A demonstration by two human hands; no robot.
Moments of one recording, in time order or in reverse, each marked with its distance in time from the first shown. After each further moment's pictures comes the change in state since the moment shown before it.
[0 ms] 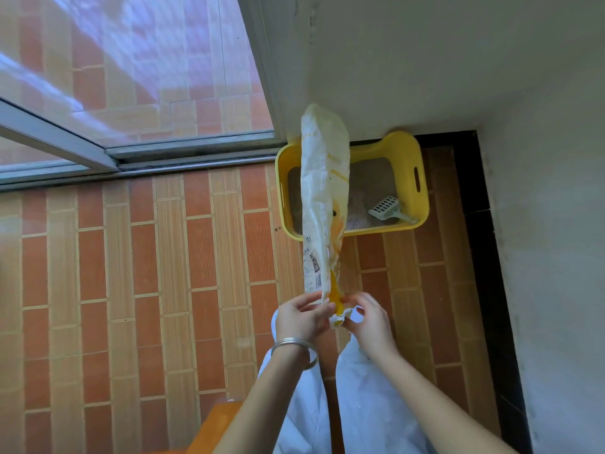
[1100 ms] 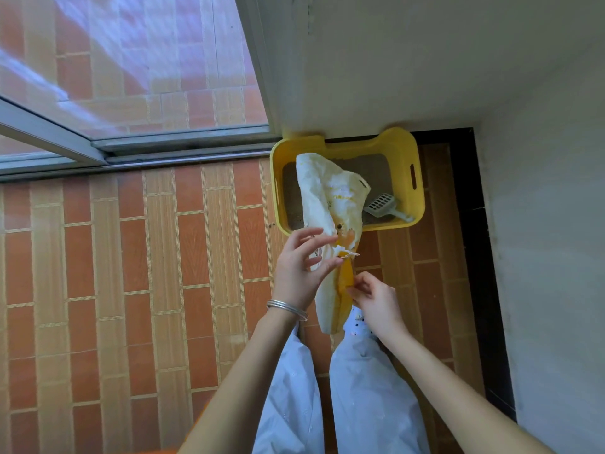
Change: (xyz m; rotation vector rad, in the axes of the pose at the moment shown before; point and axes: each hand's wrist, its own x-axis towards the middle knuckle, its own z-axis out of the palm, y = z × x) left_hand 0.034 0.043 0.010 0.537 -0.091 0.933; right_hand 0.023 -0.023 -0.028 0.139 -0.002 0.068
